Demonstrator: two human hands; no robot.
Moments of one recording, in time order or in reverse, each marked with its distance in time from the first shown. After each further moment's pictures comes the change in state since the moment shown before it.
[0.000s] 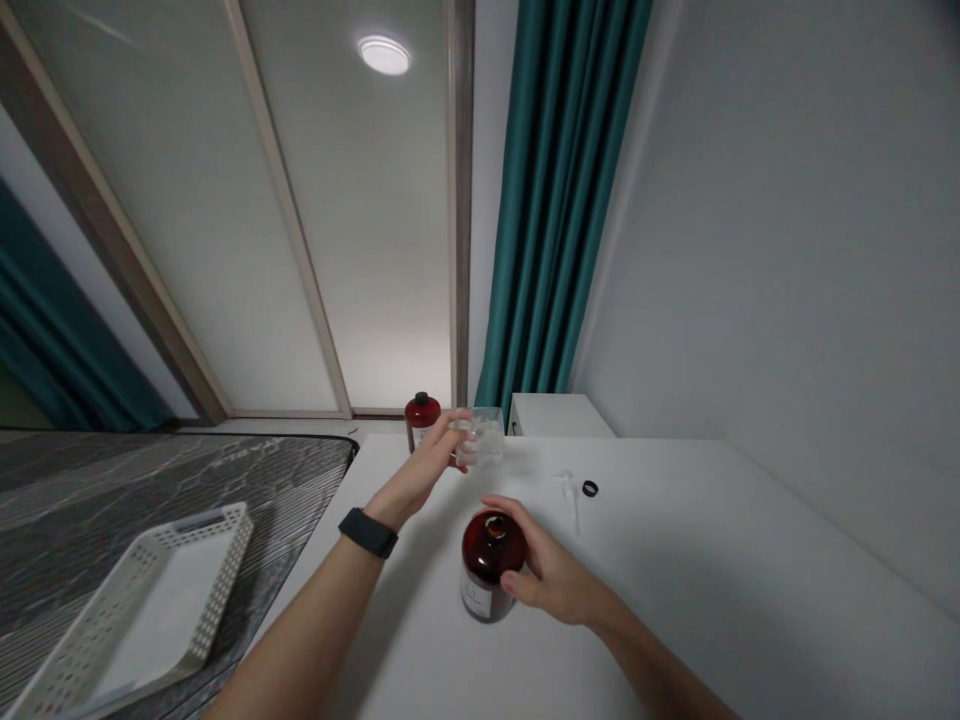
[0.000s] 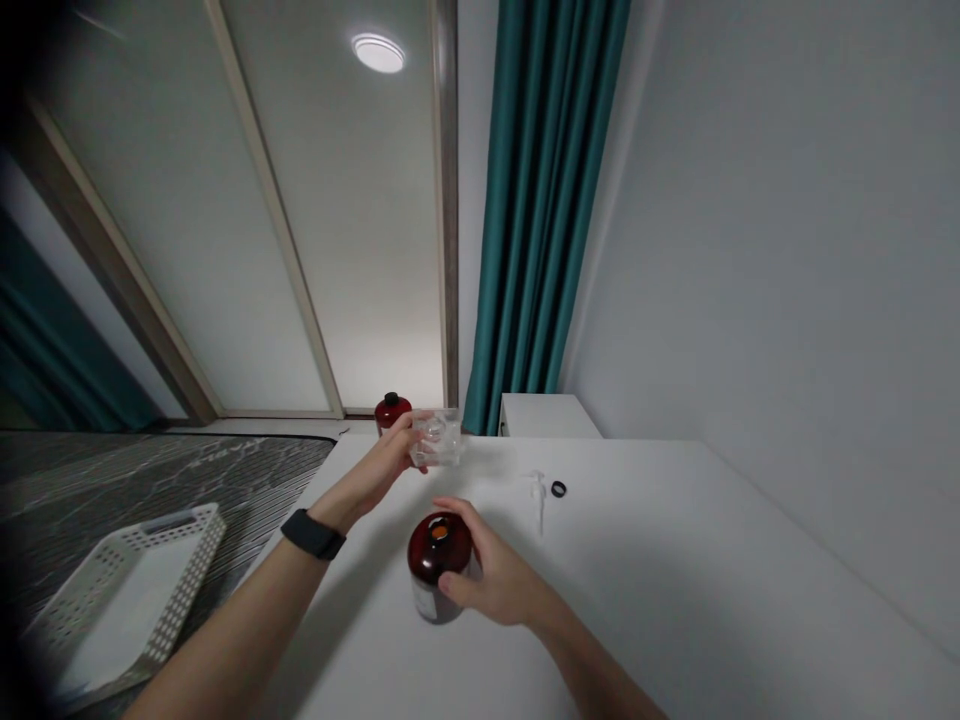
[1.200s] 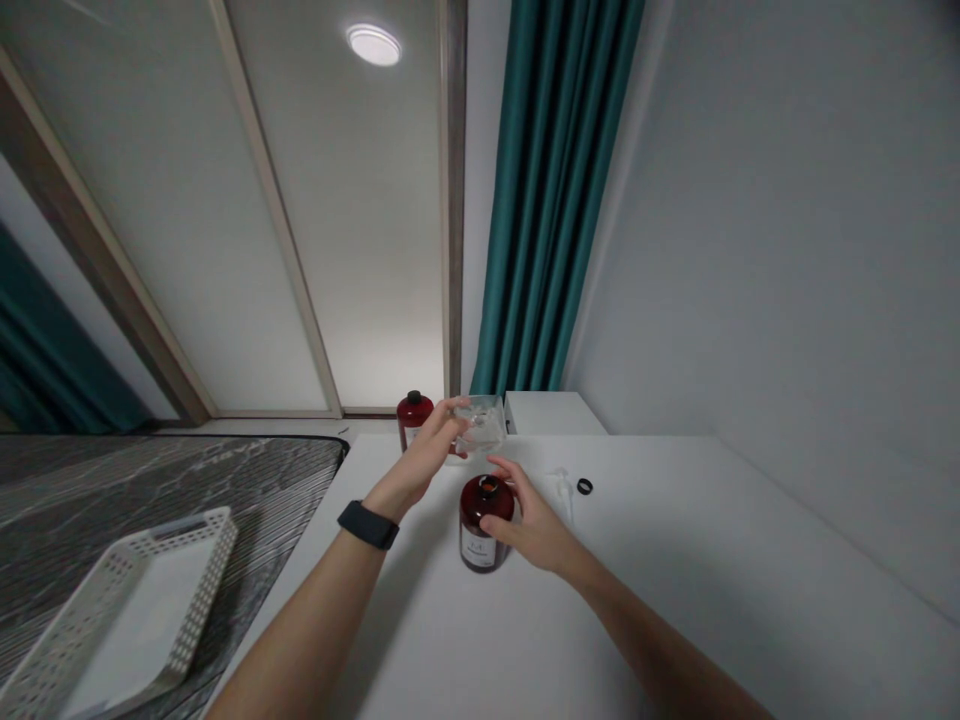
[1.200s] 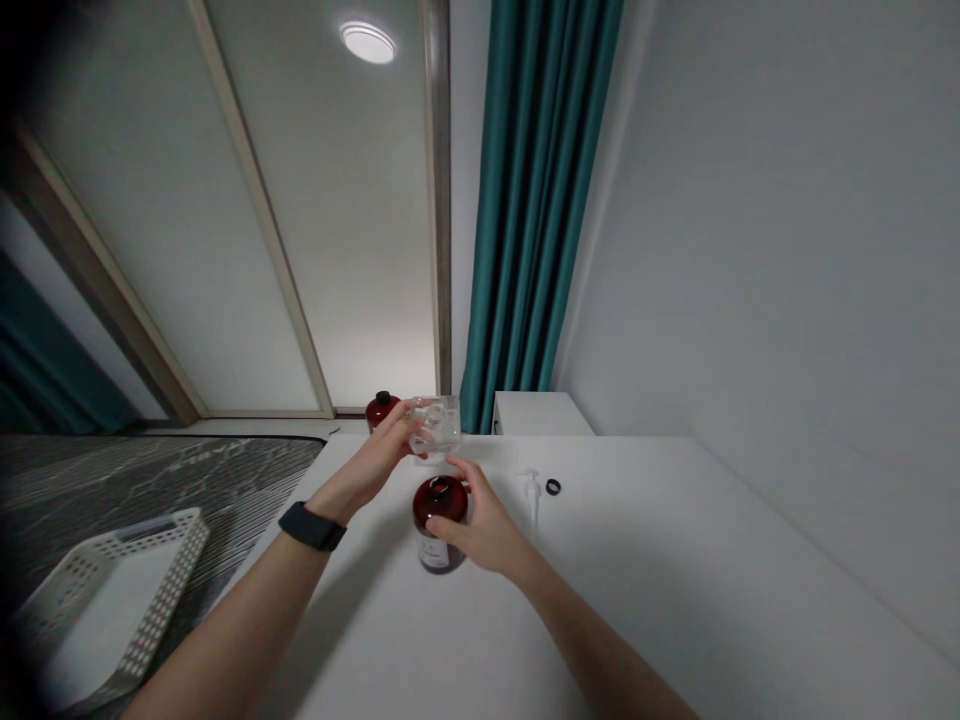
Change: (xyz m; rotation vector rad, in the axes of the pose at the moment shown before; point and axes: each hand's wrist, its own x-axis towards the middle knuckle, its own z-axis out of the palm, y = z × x) left_hand 0.011 0.008 0.006 0.037 -0.002 0.069; right_hand 0.037 0.010 -0.018 -0.189 0.289 0.021
